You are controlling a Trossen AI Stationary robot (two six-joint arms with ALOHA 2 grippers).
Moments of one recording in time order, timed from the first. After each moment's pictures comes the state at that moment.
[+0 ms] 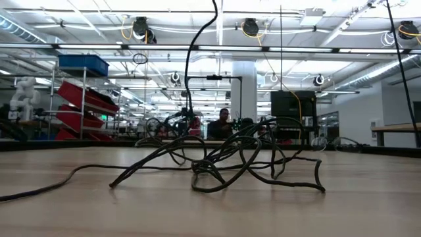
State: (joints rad) left arm -0.68 1.70 1.53 0.02 -1.23 0.34; right arm 0.53 1.65 1.15 0.49 0.65 -0.14
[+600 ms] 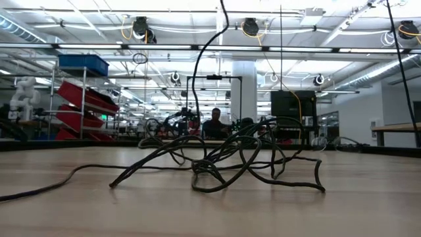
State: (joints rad) left arm -0.74 1.69 1.53 0.03 -1.24 0.45; right arm 0.55 1.64 1.15 0.44 0.74 -0.20
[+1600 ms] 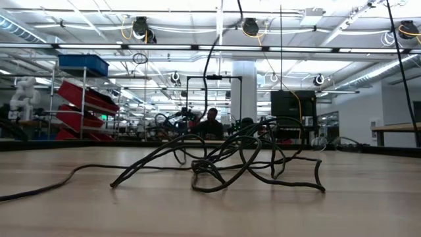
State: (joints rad) left arm -0.82 1.67 1.53 0.04 -1.34 0.56; right arm 0.56 1.54 1.15 0.19 0.78 -0.10
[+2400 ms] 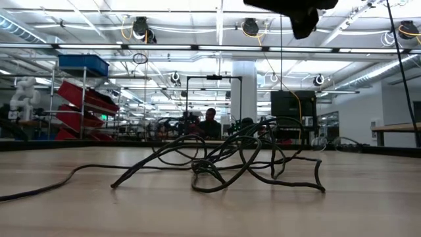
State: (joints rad) left arm -0.87 1.64 1.53 0.04 -1.56 0.61; right arm 0.53 1.54 0.74 0.65 0.64 0.16
